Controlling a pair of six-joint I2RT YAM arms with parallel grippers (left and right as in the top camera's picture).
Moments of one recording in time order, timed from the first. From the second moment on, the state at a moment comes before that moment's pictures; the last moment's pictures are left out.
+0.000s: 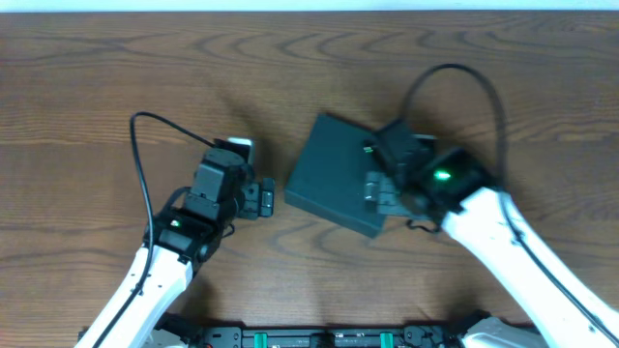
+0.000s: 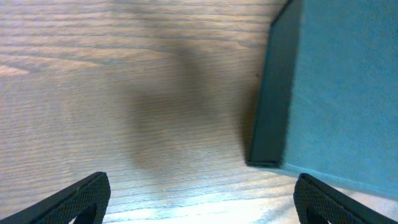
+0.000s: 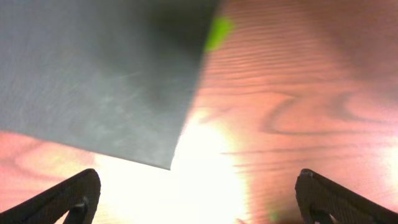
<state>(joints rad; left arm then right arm) -0.40 1.11 0.71 -0.48 -0.02 -0.26 0.56 1.35 1.23 -1.26 0.21 0.72</state>
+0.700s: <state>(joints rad) -0.36 1.36 0.71 -0.34 0.07 -0.27 0.32 1.28 0.86 -1.00 0.33 0.98</state>
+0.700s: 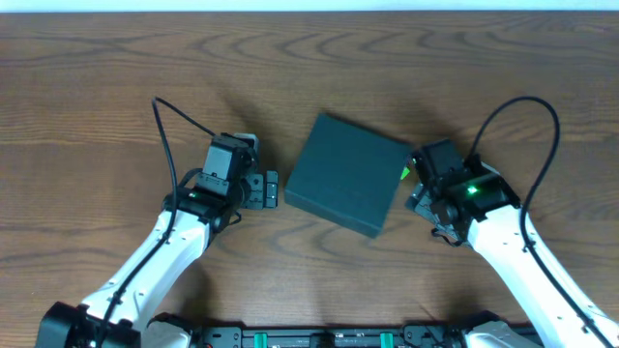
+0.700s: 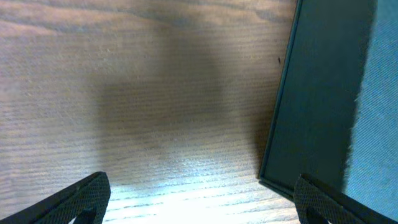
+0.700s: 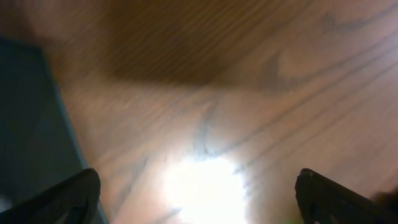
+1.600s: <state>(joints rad) -0.37 1.36 0.71 -0.40 0.16 -0.39 0.26 1.60 0.77 -0.40 0.28 0.94</state>
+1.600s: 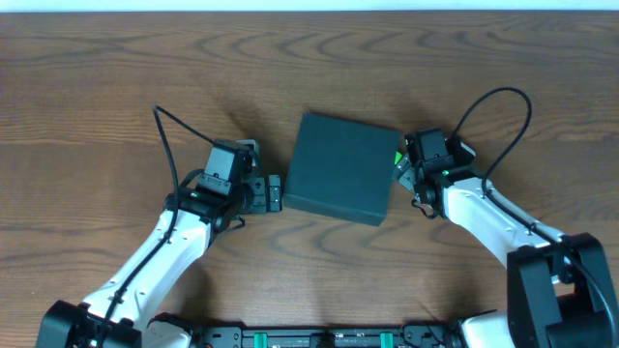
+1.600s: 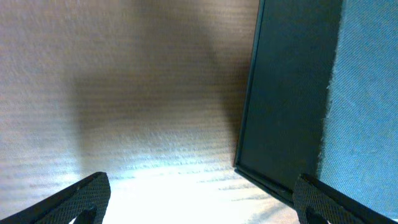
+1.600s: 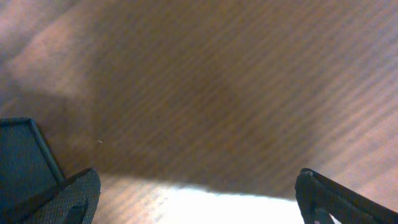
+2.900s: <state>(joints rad) -0.41 1.29 0.71 -0.58 0.06 -0.51 0.30 1.61 0.77 -0.25 0.16 0.93</state>
